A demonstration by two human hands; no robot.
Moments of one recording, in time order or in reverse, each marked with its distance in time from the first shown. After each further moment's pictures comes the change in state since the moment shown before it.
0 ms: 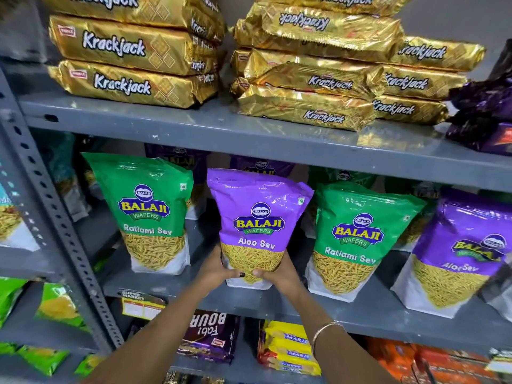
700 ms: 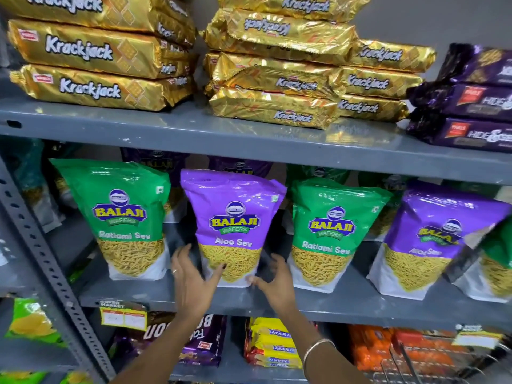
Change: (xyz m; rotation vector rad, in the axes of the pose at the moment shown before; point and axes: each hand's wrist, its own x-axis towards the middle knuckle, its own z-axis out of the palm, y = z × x) left_hand -0.056 0.017 0.022 0.356 0.507 0.205; right_hand -0.046 -0.003 -0.013 -0.245 0.185 0.021
